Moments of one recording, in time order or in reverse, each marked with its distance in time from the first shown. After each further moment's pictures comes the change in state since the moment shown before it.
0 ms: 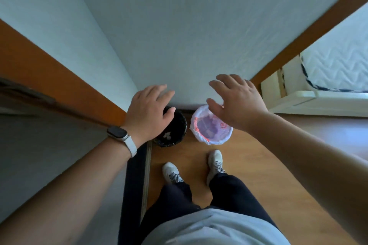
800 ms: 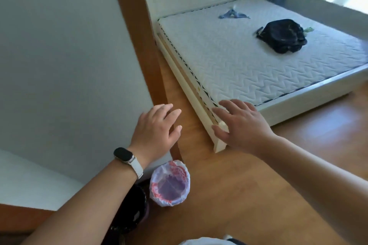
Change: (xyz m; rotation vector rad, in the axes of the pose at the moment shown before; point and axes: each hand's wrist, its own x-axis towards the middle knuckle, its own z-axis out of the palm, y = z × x) left_hand 0.117 0.356 -0.068 0.111 0.251 0.487; right_hand -0.246 0.249 -0.152 -0.095 0.219 0.343
